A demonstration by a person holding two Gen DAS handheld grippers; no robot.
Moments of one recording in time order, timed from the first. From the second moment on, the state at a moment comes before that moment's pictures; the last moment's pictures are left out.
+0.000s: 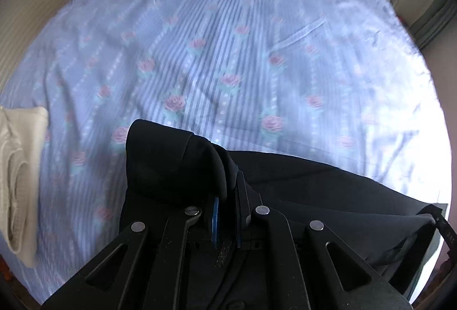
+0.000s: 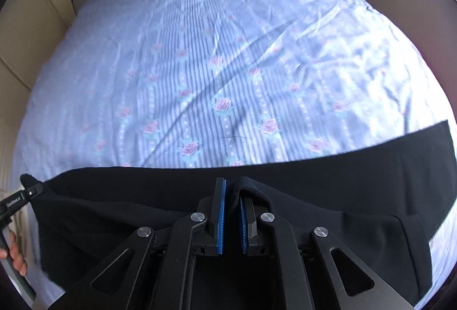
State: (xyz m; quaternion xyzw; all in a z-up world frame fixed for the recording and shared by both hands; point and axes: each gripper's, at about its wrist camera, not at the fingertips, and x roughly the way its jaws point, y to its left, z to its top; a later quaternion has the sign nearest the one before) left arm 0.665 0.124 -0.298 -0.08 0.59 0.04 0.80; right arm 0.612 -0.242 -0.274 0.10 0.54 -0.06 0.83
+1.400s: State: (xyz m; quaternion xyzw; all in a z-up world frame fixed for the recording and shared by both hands) left arm 0.384 -0.200 -0.223 0.00 0.57 -0.28 0.77; right arm 0.259 -0.381 -0.223 0.16 0.53 -0.15 0.82
